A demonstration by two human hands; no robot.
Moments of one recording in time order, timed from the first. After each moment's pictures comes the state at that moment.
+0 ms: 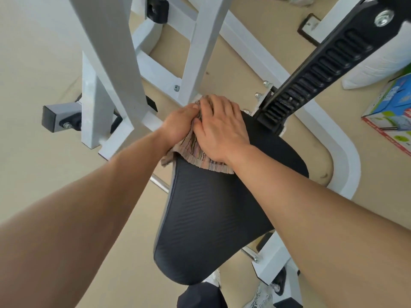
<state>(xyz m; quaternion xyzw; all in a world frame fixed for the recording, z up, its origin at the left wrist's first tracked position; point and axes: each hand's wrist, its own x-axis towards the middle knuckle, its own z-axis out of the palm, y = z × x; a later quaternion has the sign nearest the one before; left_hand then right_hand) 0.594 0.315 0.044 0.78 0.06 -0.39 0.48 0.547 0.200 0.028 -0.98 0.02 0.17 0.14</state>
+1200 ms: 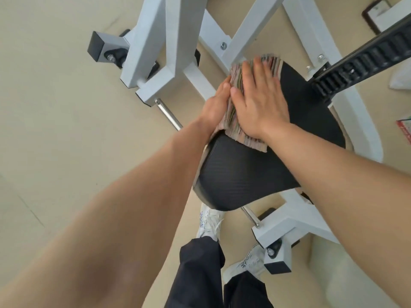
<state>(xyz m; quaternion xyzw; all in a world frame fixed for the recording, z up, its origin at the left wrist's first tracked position) 0.507 0.358 0.058 0.72 0.19 -0.34 0.57 0.503 0.238 0.048 -0.97 0.00 0.22 0.13</state>
